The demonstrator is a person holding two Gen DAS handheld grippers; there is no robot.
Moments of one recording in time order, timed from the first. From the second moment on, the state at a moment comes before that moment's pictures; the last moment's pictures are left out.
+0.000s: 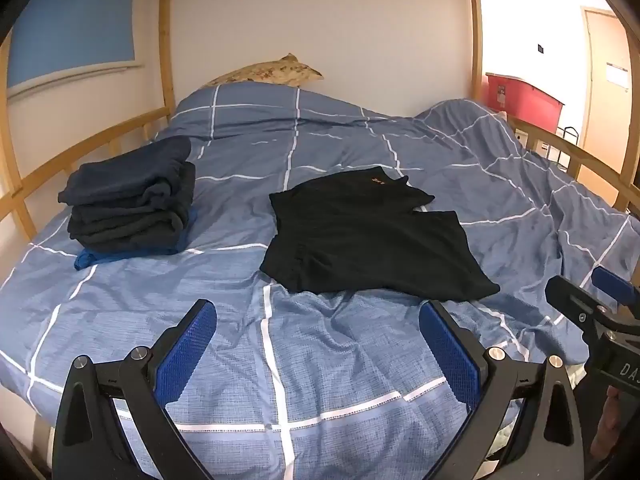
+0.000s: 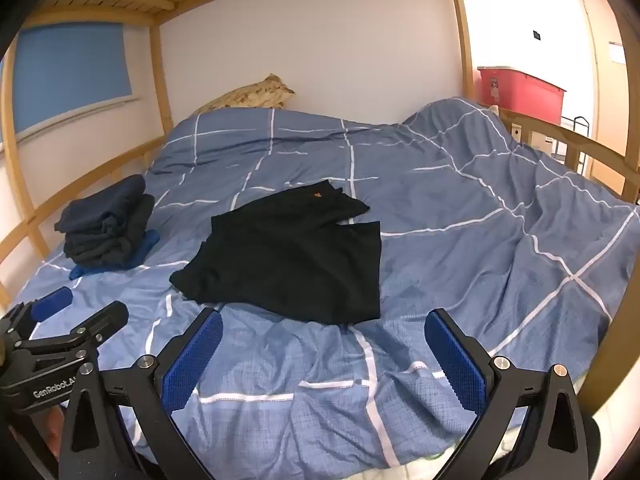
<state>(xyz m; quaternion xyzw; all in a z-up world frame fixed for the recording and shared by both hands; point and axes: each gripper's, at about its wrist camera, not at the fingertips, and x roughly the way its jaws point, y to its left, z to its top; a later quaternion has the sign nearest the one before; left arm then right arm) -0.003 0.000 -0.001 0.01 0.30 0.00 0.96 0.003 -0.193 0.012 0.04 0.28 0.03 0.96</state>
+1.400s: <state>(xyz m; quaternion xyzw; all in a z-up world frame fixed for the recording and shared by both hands) -0.010 0.009 0.015 0.00 0.29 0.00 0.96 -0.003 -0.187 0.017 0.03 0.27 0.03 0.96</state>
